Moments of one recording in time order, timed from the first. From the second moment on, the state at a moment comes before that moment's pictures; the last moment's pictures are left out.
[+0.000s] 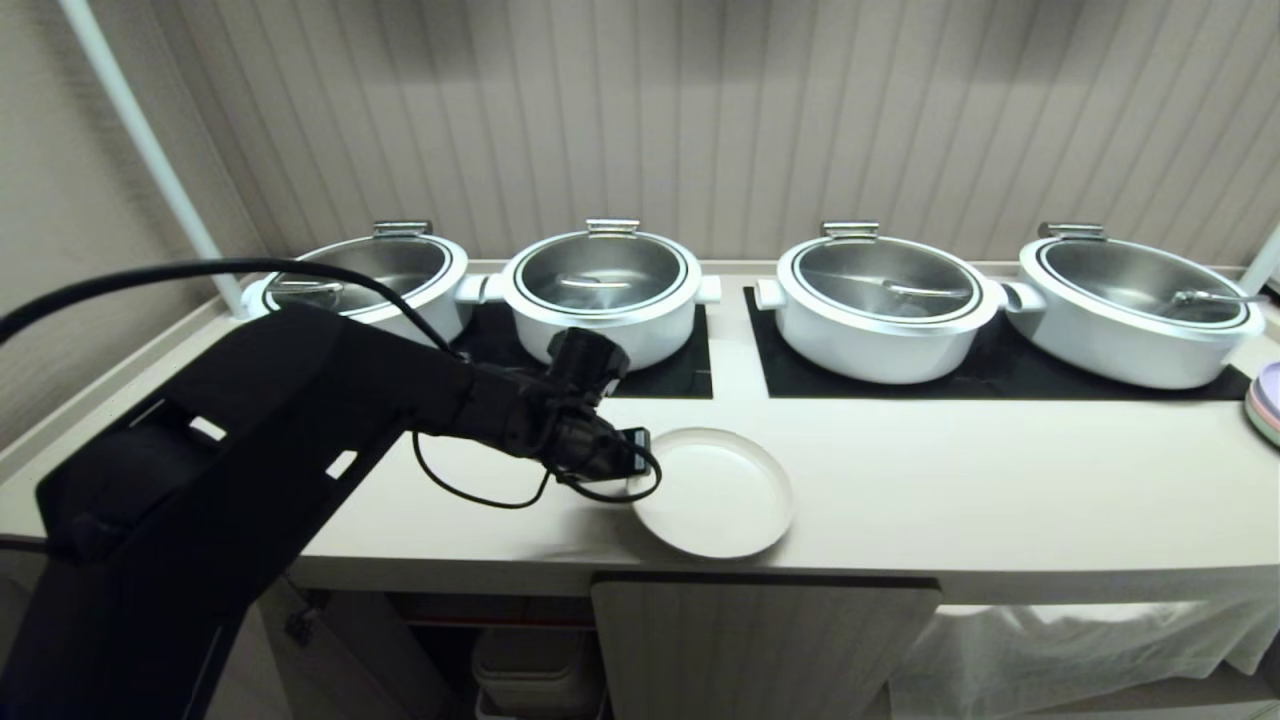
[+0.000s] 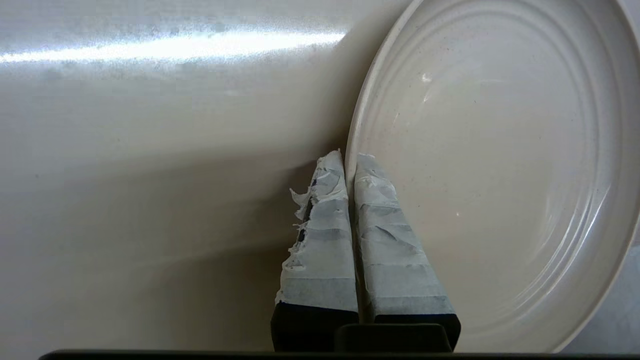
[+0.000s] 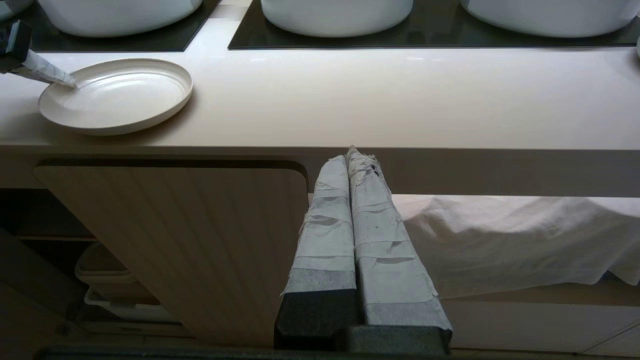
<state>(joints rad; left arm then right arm) -0.51 2.34 -1.59 0.10 -0.09 -0.44 0.00 0.00 0.00 0.00 -0.01 0.02</state>
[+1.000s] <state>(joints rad) -0.51 2.39 -1.64 0.10 -0.08 -0.45 0.00 0.00 0.00 0.00 0.00 0.02</state>
